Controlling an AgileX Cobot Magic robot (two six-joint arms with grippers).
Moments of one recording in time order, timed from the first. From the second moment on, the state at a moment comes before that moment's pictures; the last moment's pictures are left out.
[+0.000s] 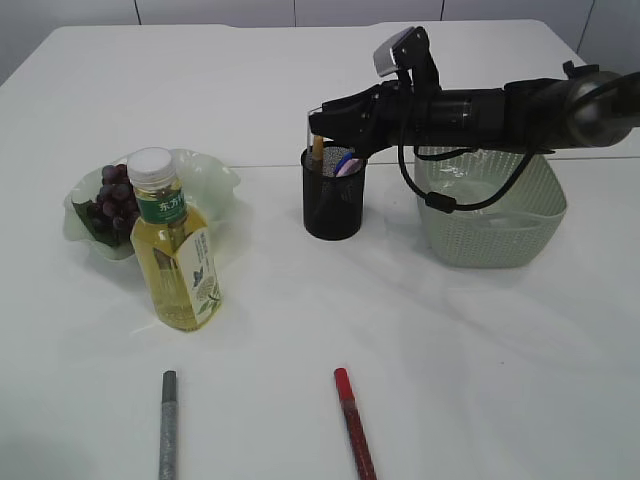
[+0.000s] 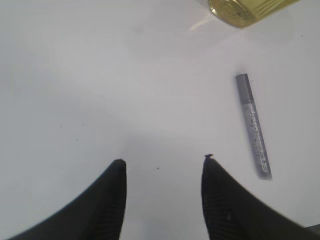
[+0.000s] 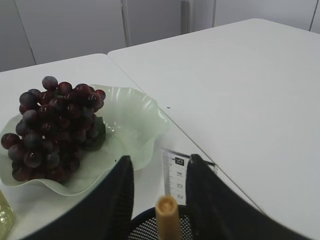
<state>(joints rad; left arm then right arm) -0.01 1.19 -0.77 -0.26 0.92 0.11 0.15 2.34 -1.72 1.78 0.91 -2.17</state>
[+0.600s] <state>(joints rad) -0.01 1.19 -0.77 -0.26 0.91 0.11 0.15 2.14 -1.72 1.36 0.79 -1.45</state>
